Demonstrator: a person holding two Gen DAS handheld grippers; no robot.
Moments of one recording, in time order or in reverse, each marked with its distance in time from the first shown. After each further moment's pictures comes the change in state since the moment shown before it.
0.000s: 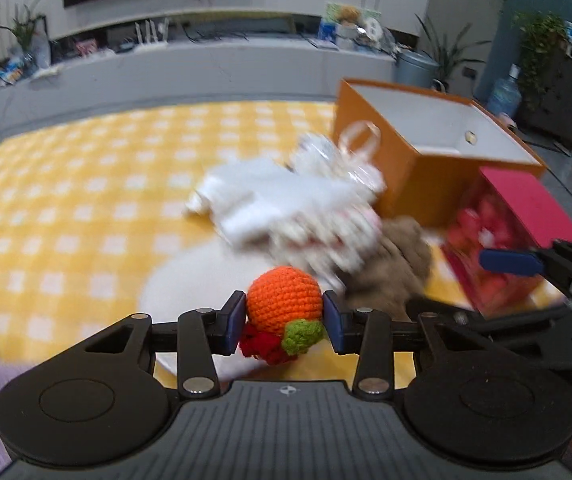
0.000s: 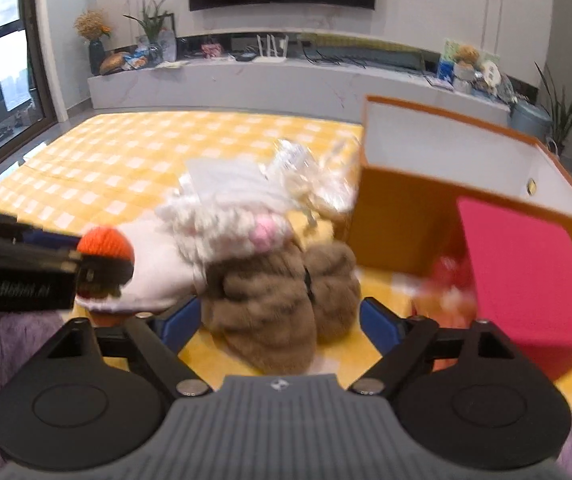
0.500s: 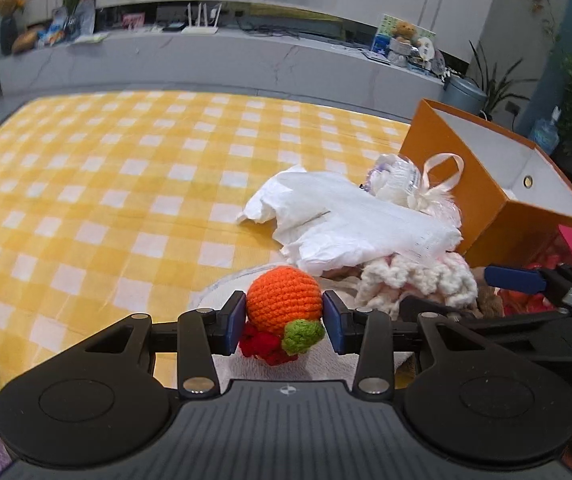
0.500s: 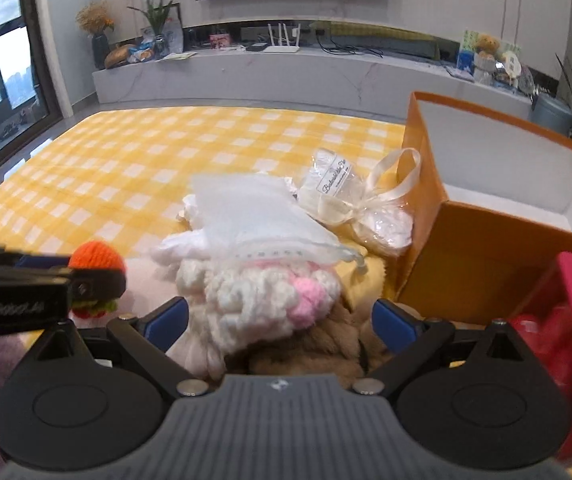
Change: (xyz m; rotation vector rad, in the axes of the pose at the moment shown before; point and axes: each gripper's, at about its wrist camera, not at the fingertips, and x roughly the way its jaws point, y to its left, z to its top) left arm 0.039 0.052 0.004 -0.170 0.006 0.028; right arm 0.076 0.015 0.039 0.033 0.041 0.037
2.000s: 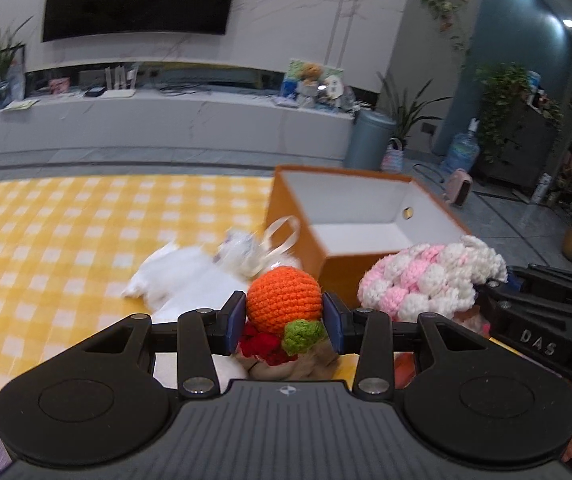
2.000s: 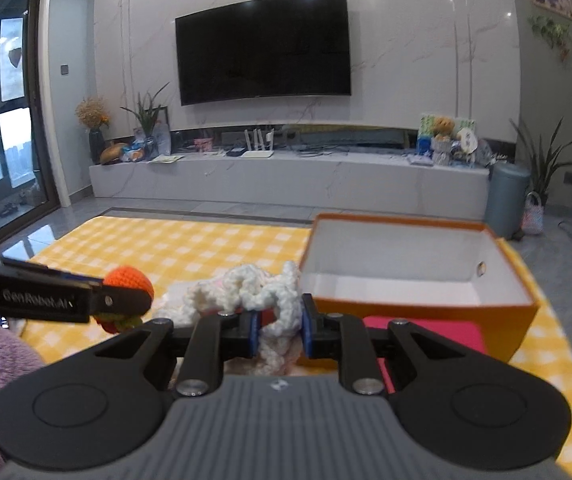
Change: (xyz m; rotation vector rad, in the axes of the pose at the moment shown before) left arm -0.074 -0.106 0.027 0.151 -0.143 -0.201; right arm -0.166 -0.077 -0.015 0.020 -0.319 -0.040
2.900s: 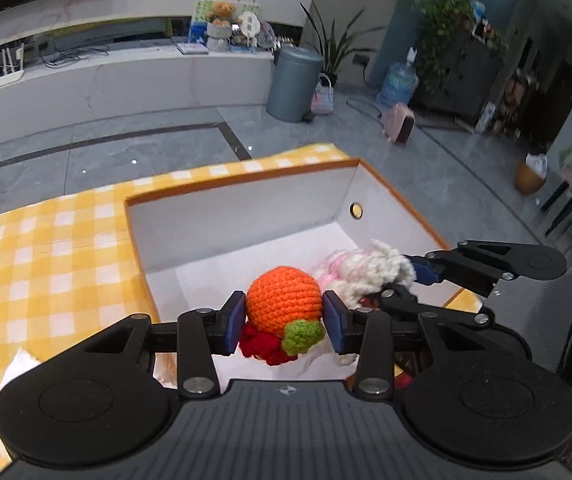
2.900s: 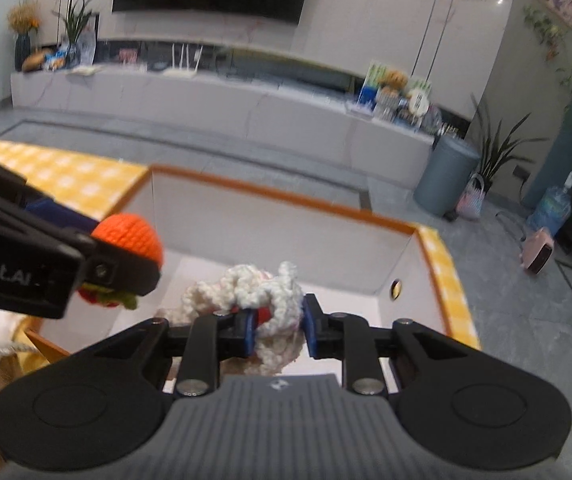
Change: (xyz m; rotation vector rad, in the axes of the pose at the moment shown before) left arm 0.210 -0.058 0.095 0.139 0.215 -0.202; right arm 0.164 -0.109 0.034 -0.143 0.260 -0.236
